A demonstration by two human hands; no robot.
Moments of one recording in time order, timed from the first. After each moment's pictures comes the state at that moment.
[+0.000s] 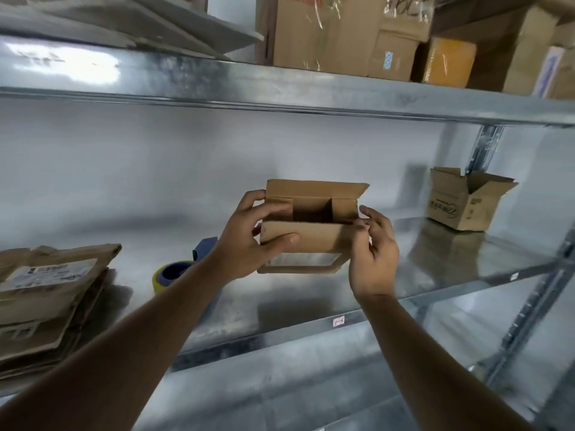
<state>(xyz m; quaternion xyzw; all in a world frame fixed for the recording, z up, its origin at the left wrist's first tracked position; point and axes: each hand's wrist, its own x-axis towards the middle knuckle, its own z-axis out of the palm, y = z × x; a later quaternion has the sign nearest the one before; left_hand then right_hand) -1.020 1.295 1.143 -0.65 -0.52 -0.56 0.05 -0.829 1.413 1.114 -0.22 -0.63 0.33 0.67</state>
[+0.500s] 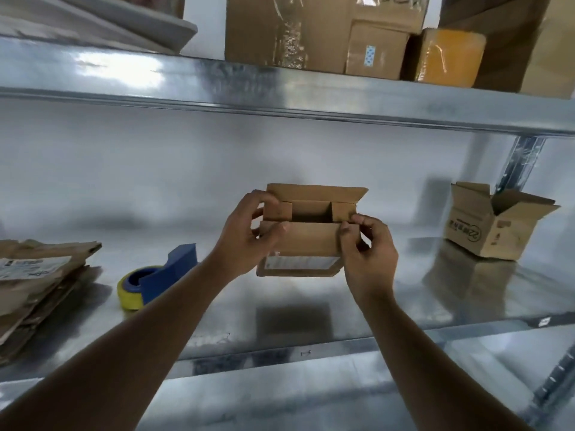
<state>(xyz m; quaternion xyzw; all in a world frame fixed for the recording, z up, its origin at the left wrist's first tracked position) -0.997 1.378 1.144 -0.59 -0.55 -0.59 0.06 -0.814 1.506 1.119 -0.22 -0.65 0.37 0.62</state>
